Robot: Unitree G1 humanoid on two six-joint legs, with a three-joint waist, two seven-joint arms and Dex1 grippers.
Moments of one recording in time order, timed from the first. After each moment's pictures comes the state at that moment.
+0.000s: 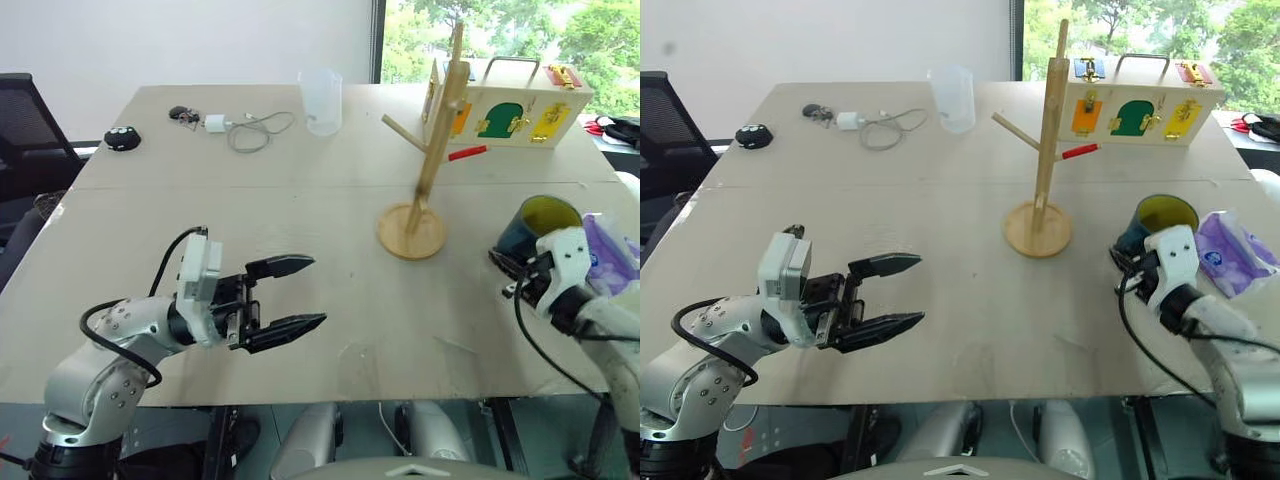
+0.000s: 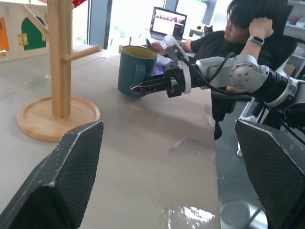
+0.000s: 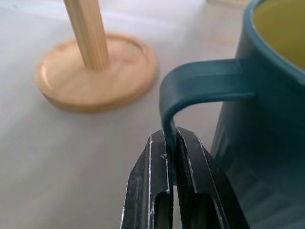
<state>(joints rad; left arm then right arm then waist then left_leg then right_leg) 0.02 0.67 0.23 -0.53 -0.88 0.47 -1.06 -0.09 -0.67 -0.26 -0.44 0.50 0.62 0.57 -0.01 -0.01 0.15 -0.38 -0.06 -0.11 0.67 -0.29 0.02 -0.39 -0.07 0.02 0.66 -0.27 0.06</state>
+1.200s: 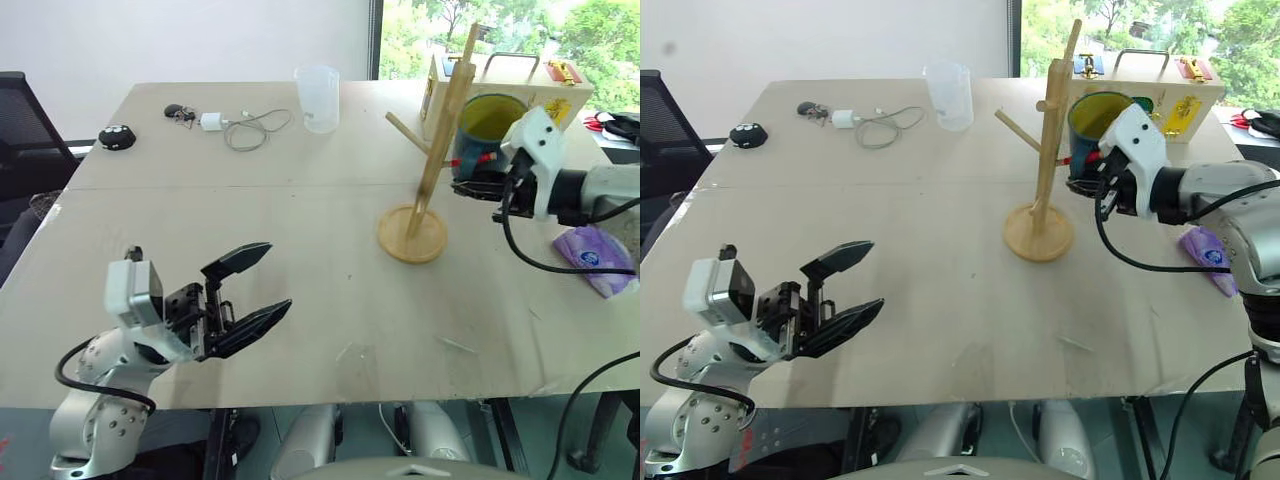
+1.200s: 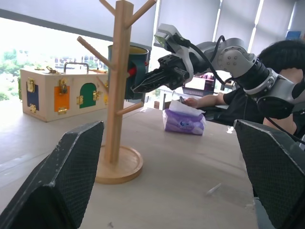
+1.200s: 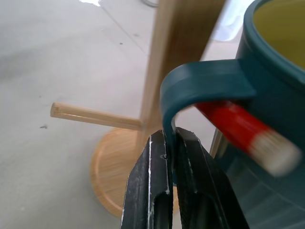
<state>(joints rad) 0.18 0.54 0.36 -0.48 -0.92 0.22 -1.14 -0.69 -0.86 0.07 -0.25 0.49 0.82 0.86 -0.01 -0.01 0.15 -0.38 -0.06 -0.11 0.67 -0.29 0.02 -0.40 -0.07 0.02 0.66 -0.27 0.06</state>
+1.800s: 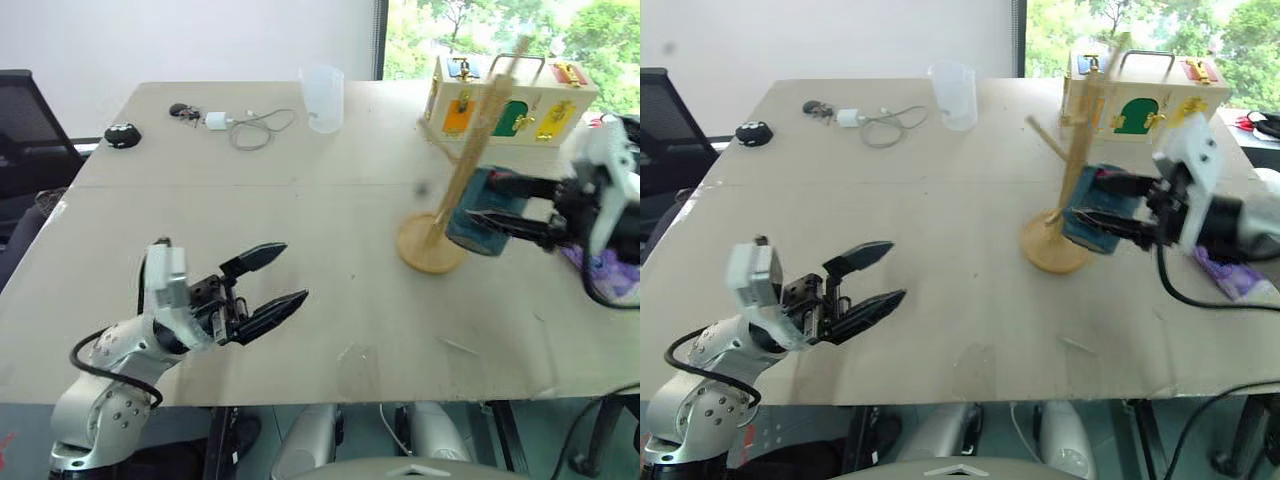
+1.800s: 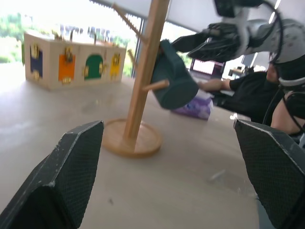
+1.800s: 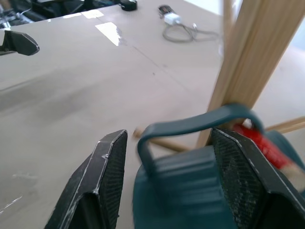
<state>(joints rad) 0.16 0.62 0.29 -0.48 -0.91 0.38 -1.00 -0.29 -0.89 -0.46 -0.58 0.83 1.02 0.82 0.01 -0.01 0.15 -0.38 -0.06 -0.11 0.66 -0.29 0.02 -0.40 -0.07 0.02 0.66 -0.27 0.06</state>
